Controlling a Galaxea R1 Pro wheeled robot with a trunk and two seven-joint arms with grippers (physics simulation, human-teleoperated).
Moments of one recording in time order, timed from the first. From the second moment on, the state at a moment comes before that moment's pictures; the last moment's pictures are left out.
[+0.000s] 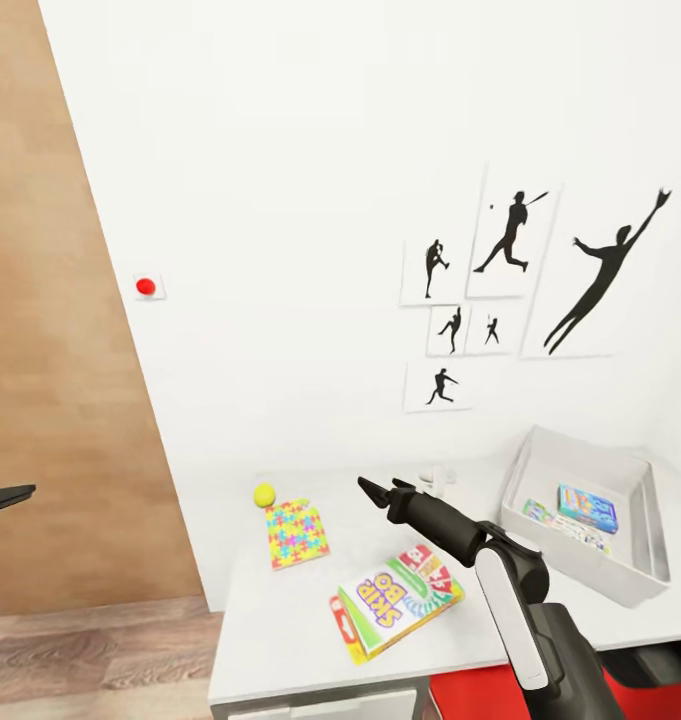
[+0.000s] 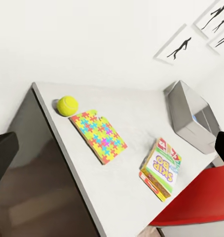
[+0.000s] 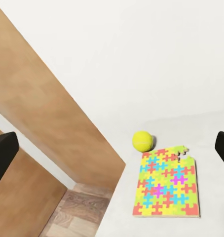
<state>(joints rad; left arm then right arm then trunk) -0.71 0.82 0.35 -0.57 0.08 0.62 -1.57 -0.33 0.06 0.07 -1.55 -0.44 0.63 0.36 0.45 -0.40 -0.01</state>
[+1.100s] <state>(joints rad) -0.71 0.79 0.35 -0.57 0.08 0.62 -1.57 -0.33 0.06 0.07 -1.55 -0.44 0.64 0.36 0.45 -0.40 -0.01</state>
